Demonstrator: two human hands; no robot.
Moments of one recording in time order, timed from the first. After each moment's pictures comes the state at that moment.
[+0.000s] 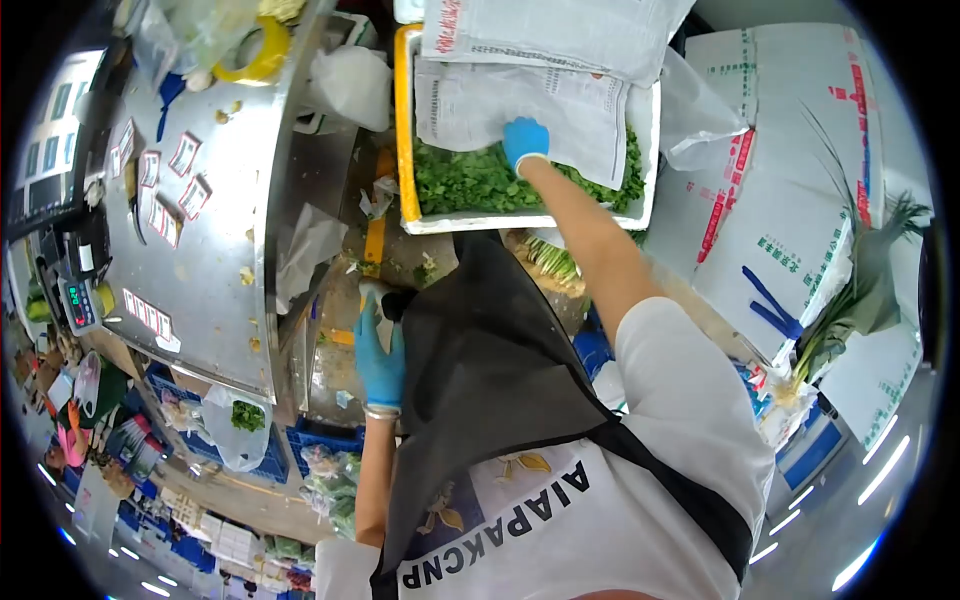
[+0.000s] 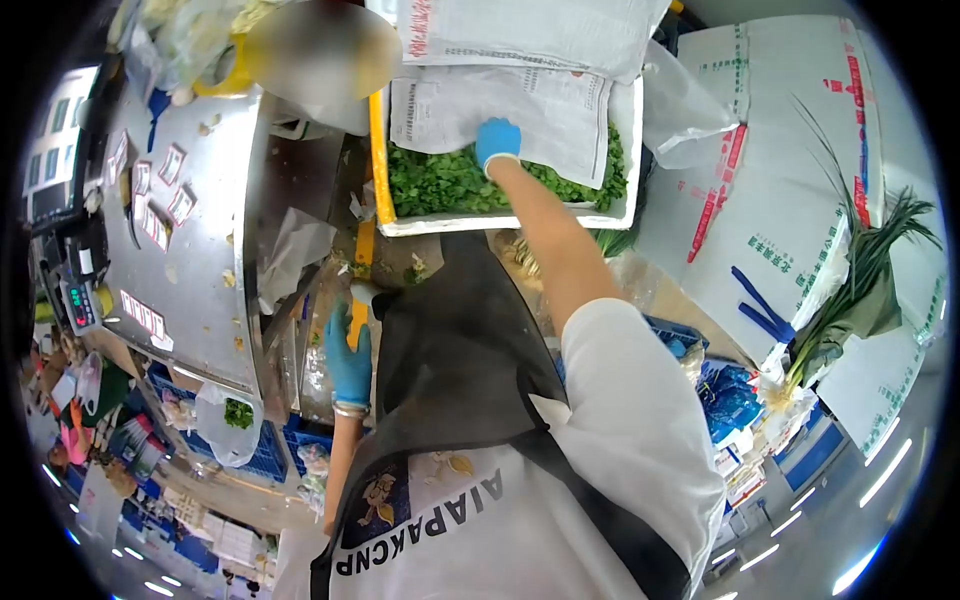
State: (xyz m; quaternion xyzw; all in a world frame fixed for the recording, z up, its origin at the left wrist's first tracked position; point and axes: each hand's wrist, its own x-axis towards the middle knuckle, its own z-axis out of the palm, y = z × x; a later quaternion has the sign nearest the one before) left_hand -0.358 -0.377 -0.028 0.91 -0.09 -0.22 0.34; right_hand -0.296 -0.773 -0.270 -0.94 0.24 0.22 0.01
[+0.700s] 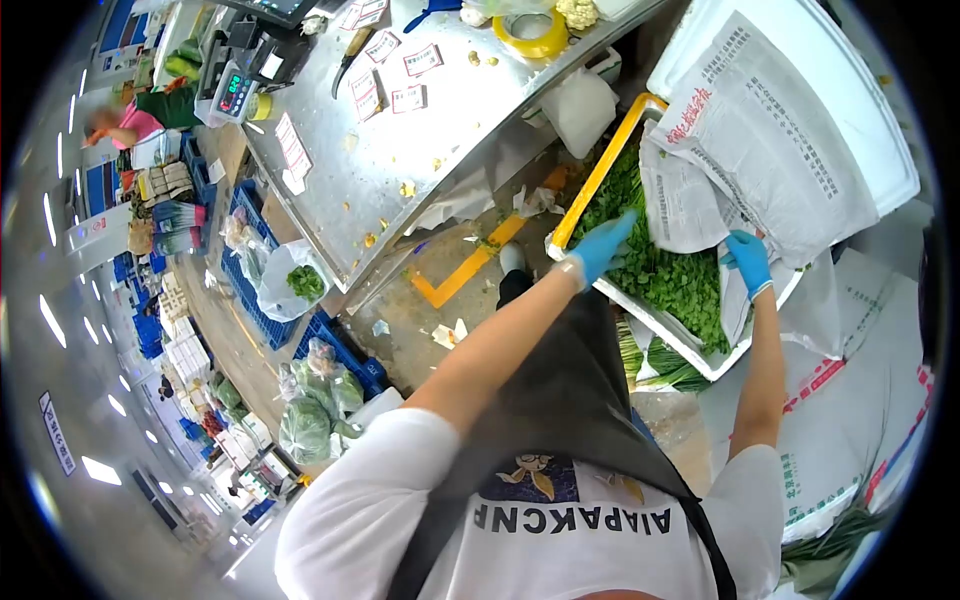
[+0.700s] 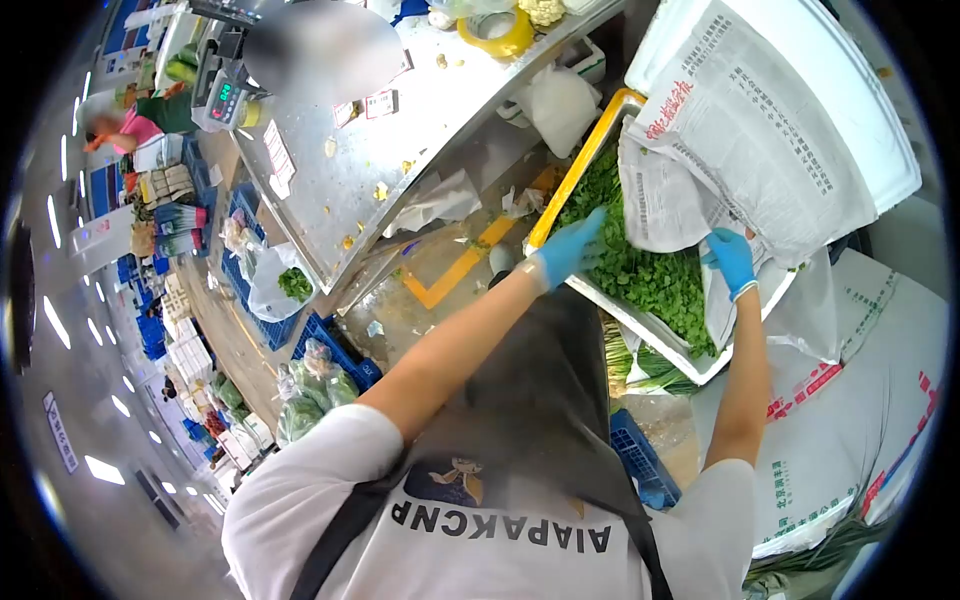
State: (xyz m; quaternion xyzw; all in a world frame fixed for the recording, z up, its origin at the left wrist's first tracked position) left_hand -0.246 -0.584 -0.109 0.52 0.27 -0.47 0.66; right_hand -0.290 -0.941 -0.190 -0.74 0.27 0.26 0.56
